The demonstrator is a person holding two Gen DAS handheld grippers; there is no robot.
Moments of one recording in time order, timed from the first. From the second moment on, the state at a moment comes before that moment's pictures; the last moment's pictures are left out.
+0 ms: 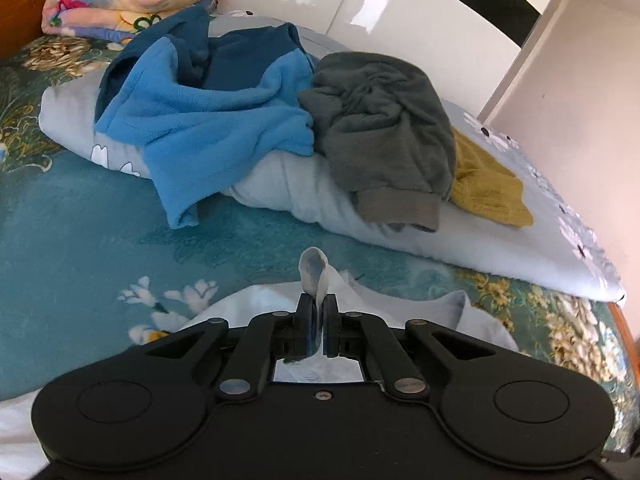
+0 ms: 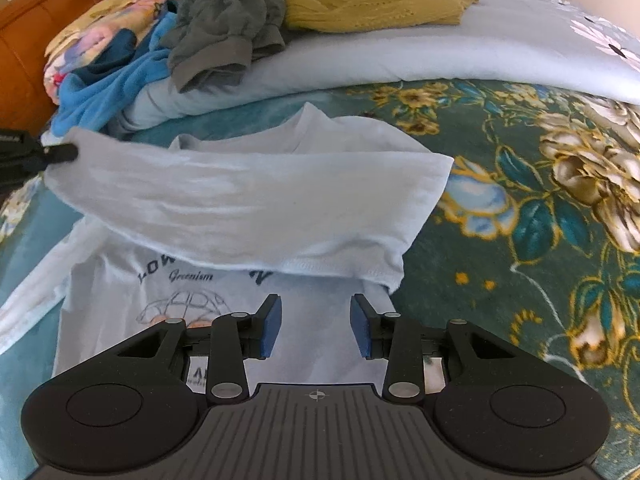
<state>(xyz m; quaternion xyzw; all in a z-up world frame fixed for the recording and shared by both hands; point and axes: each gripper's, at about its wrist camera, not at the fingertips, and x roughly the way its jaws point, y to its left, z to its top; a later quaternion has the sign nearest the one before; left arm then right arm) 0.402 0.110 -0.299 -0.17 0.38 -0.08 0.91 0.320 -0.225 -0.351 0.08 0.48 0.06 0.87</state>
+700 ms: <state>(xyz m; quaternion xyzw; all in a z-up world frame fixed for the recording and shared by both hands) 0.405 0.129 -0.355 -0.15 0.44 -0.06 0.88 0.343 -0.269 -0.333 0.07 0.47 0.02 0.88</state>
